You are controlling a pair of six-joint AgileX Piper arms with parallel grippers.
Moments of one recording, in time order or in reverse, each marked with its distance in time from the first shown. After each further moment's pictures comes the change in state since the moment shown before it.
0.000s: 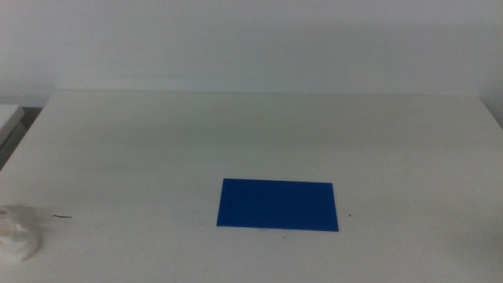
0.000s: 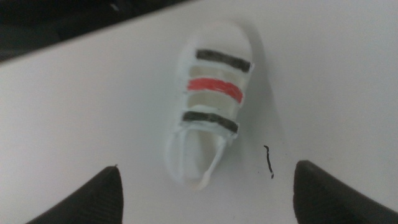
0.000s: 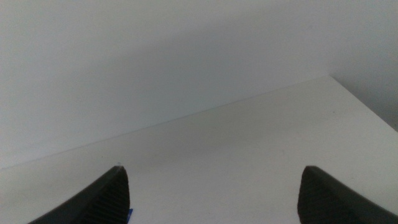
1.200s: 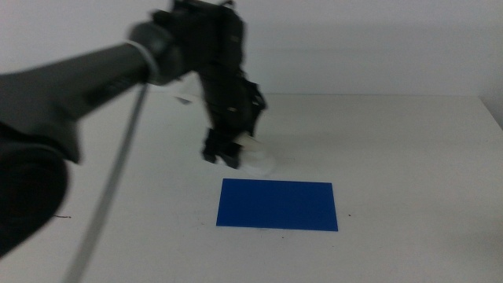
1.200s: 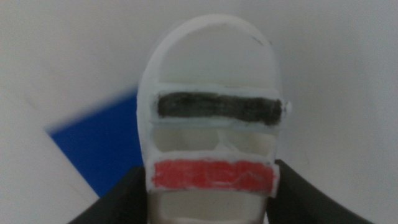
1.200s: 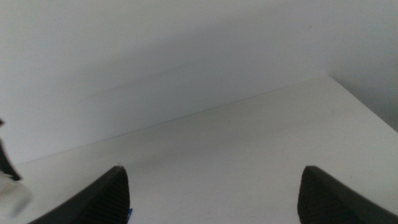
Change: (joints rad) left arm -0.877 0.549 -0.696 -0.045 0.108 -0.697; right arm 0.000 0.000 0.000 0.000 0.000 0.000
